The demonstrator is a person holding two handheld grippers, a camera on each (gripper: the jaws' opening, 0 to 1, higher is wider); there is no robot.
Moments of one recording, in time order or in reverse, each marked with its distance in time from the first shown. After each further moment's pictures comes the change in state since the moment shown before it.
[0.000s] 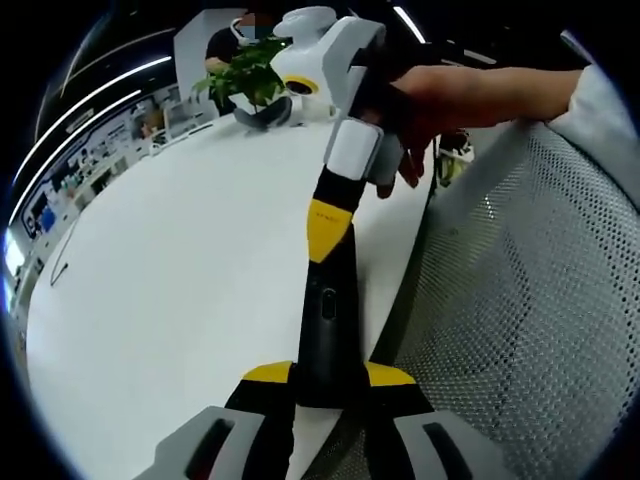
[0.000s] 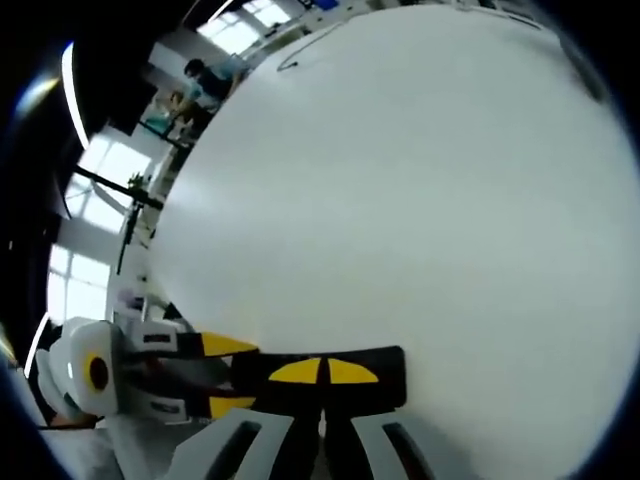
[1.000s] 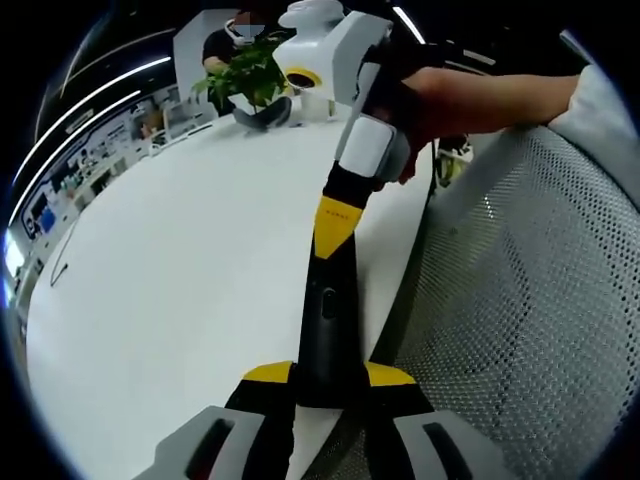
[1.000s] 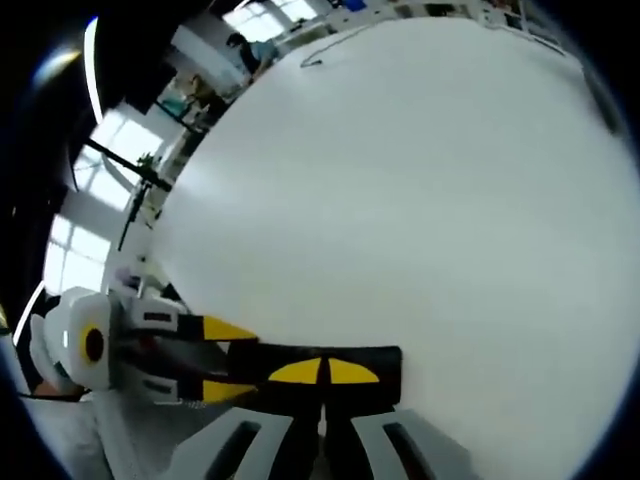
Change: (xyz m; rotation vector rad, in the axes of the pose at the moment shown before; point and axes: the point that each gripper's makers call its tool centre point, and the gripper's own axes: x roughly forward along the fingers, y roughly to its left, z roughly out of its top) left arm -0.001 0.000 0.000 0.003 -0.002 -0.002; right arm -0.005 0.001 -0.005 -0.132 -0.018 -0.002
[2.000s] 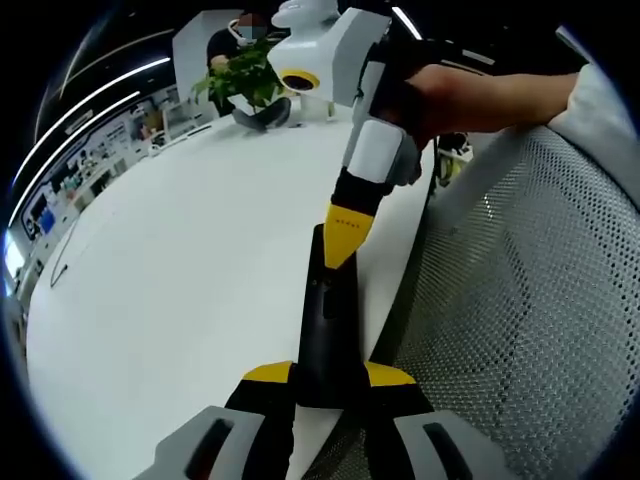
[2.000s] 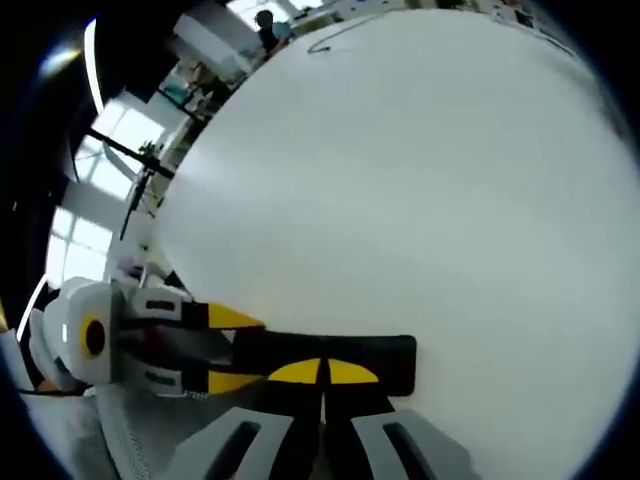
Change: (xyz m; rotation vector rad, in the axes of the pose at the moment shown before) left arm 0.000 -0.001 -0.001 0.004 -0.002 0.000; right arm 0.004 0.005 -0.008 0.028 0.050 0.030
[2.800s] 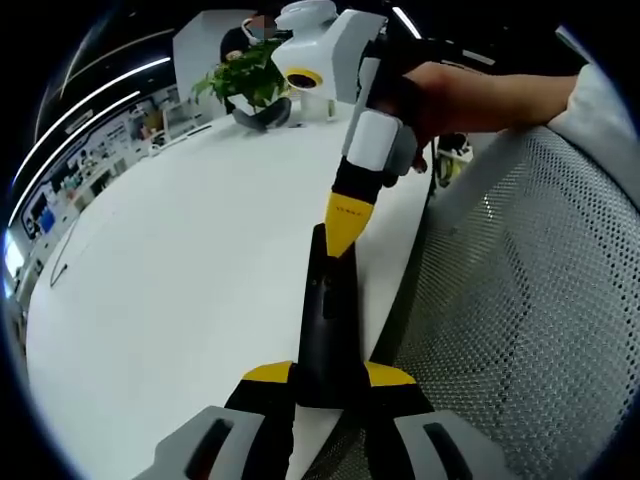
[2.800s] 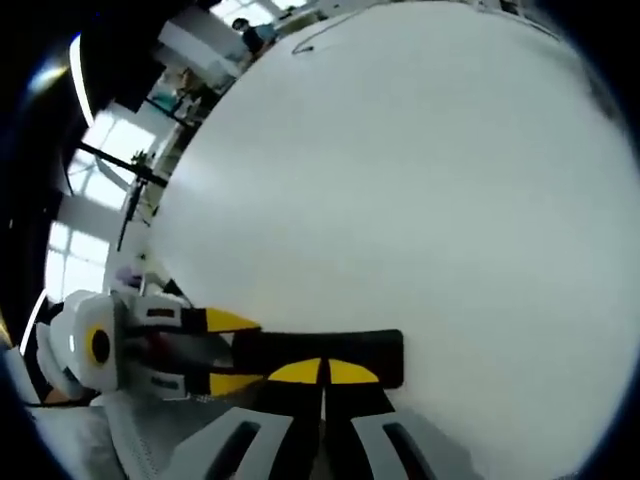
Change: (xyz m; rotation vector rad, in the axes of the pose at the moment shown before) left arm 0.000 0.002 0.001 -0.002 0.000 -0.002; right arm -0.014 -0.004 0.009 0.038 -0.040 -0.015
